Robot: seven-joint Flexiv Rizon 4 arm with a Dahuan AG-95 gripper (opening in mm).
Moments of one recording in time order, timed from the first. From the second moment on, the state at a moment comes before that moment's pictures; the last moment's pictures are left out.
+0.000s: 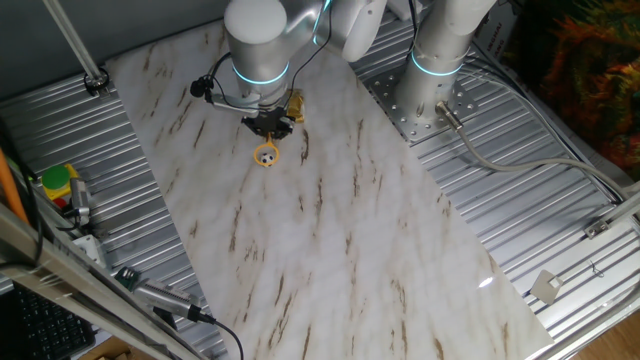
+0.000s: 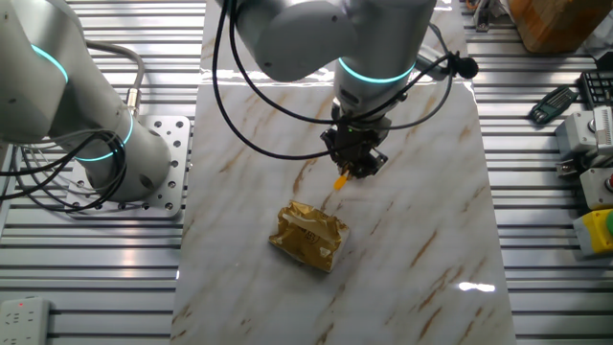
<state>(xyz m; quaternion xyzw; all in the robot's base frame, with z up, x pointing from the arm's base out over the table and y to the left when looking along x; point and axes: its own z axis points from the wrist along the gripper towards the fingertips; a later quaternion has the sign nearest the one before) 0.435 -0.038 0.049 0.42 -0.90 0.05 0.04</state>
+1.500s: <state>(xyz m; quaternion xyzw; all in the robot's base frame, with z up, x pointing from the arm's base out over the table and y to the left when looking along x) 0.437 -0.039 0.028 0.43 -0.90 0.05 0.04</state>
